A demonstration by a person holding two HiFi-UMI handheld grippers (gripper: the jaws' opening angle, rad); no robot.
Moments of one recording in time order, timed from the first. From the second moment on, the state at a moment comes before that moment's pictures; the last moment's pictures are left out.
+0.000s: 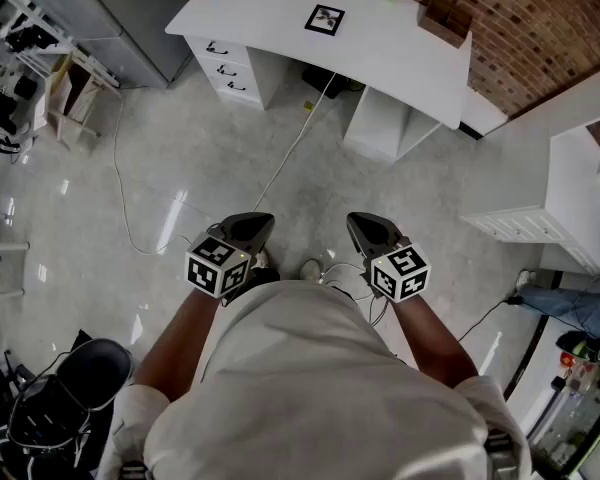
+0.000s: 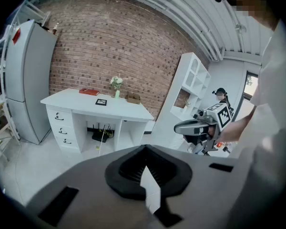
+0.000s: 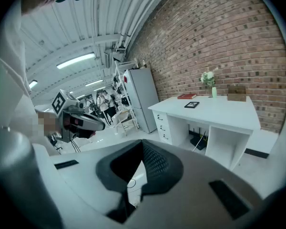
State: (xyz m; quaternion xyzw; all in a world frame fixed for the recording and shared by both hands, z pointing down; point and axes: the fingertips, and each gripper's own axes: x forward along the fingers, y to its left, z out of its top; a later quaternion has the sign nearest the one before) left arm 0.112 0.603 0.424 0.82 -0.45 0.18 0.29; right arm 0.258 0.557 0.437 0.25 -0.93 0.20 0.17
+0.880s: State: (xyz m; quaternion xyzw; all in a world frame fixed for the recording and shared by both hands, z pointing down) left arm 0.076 0.506 0.436 0.84 -0.44 0.16 0.29; right arm 0.218 0.473 0.457 0.27 -0.92 0.23 0.17
